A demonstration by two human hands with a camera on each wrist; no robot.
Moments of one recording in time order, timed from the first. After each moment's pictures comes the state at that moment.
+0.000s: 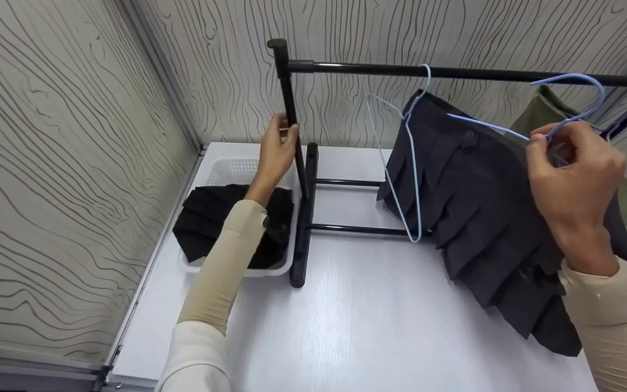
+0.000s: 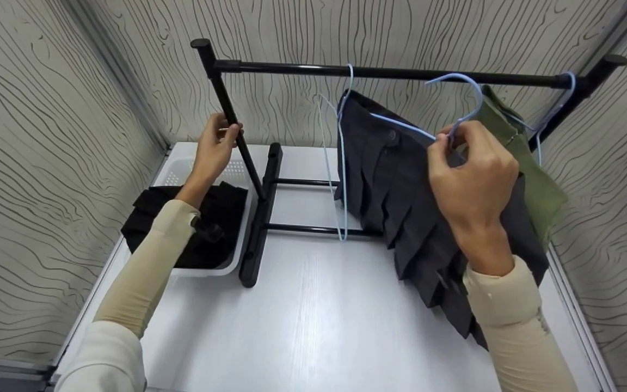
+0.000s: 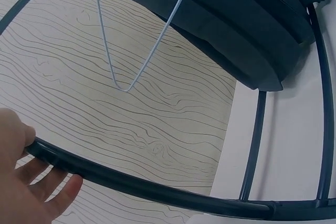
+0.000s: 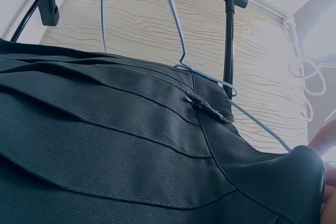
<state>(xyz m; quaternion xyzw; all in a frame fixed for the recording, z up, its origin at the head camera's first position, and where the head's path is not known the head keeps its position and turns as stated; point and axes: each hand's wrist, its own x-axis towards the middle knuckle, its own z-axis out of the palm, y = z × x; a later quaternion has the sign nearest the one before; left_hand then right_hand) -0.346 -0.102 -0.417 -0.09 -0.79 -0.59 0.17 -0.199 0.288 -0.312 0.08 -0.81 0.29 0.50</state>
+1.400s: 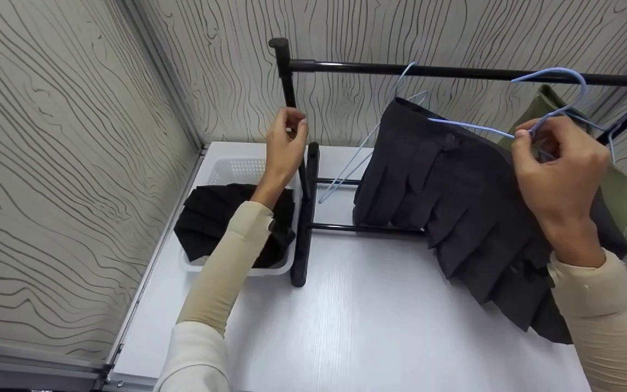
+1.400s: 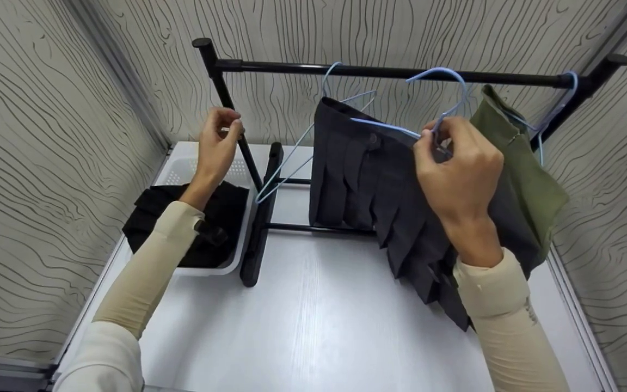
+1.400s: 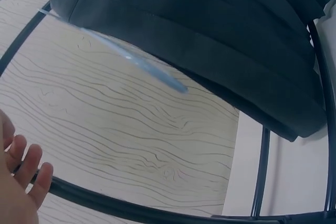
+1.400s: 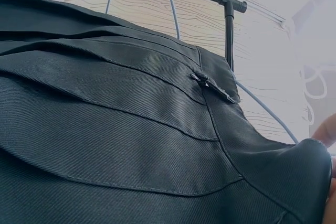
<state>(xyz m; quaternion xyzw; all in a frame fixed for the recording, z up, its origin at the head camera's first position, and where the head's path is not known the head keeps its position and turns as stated) -0.318 -0.078 -0.387 -0.12 -0.76 -0.59 0.26 -0.213 0.284 -0.316 0.10 -0.79 0.33 0.50</state>
